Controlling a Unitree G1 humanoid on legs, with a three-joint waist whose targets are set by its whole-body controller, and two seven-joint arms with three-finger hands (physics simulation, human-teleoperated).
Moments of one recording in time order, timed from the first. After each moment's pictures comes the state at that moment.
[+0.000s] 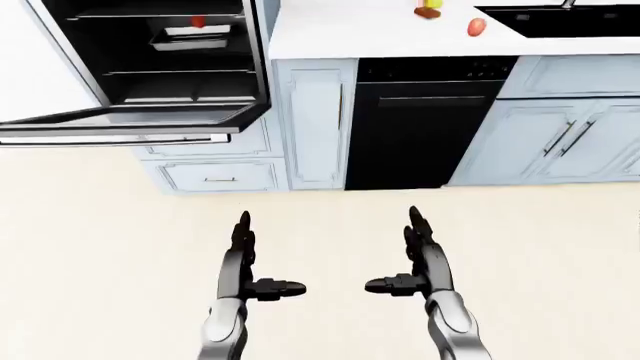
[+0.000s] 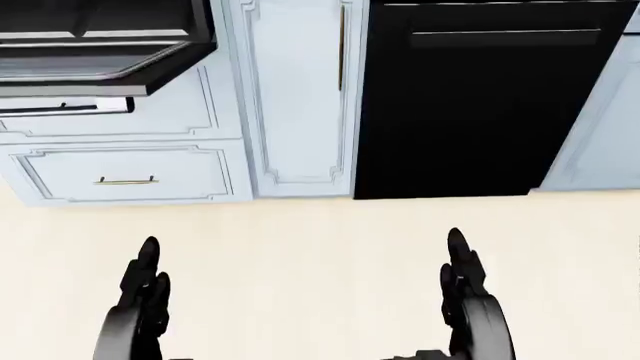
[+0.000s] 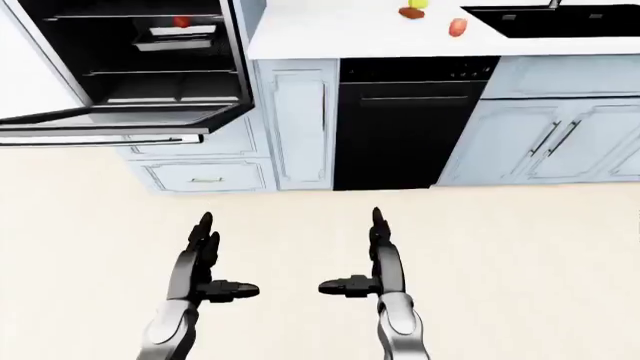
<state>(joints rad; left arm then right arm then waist) 0.03 0.02 0.04 0.09 -0.01 0.06 -0.04 0.03 -0.01 -0.04 0.09 0.01 0.06 0.04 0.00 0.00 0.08</state>
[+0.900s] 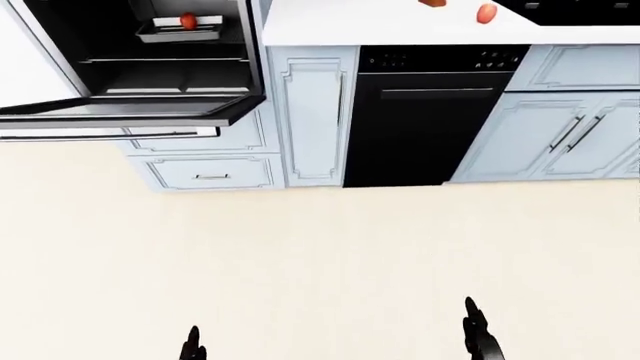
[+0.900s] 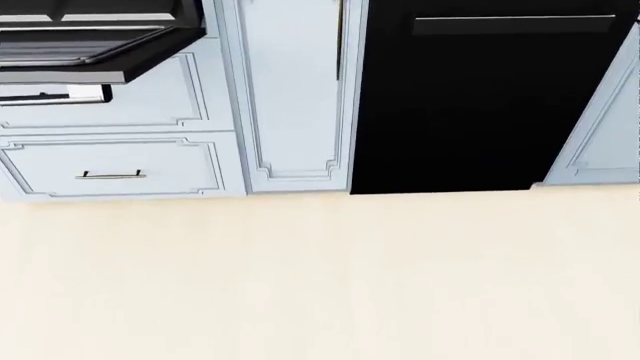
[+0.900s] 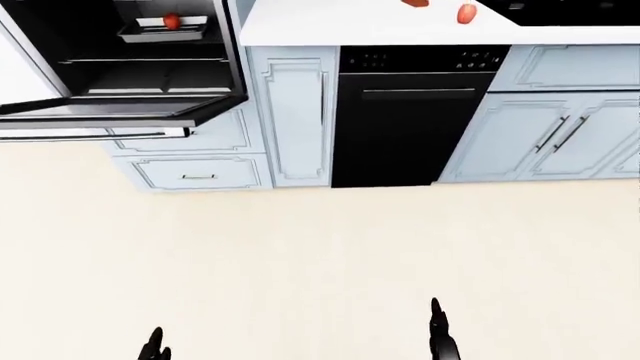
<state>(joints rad) 0.02 0.16 0.27 1.41 -0.18 -0.89 -0.22 -0.06 -0.24 -0.22 1.39 0.06 -0.81 0.10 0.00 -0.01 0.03</state>
